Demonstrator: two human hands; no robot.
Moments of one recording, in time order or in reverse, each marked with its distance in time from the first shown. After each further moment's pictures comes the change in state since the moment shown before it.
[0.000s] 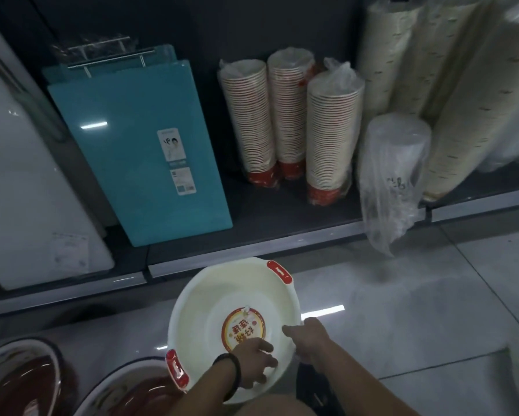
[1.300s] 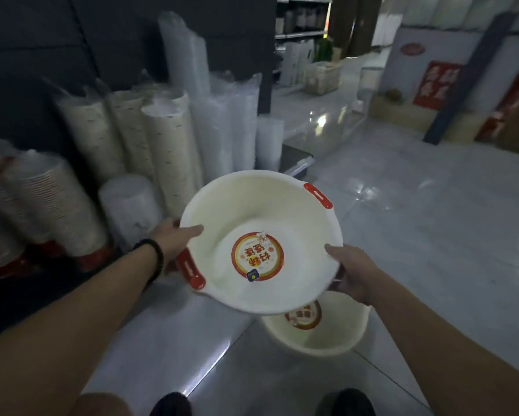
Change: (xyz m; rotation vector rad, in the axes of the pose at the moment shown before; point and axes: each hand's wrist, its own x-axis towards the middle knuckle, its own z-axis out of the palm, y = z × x) left_hand -0.176 0.381 0.196 -0.088 0.034 0.634; right_hand -0.281 0.146 -0.492 0.891 0.604 -0.250
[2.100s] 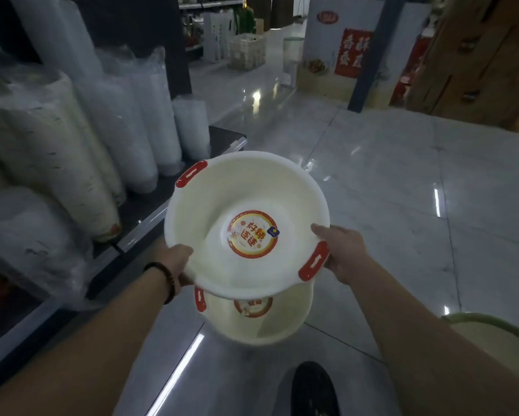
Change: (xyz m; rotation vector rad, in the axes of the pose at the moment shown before) left_hand 0.027 -0.017 0.161 -0.249 -0.127 -0.189; right_hand 0.018 -0.005 -0.099 0.141 0.408 -0.043
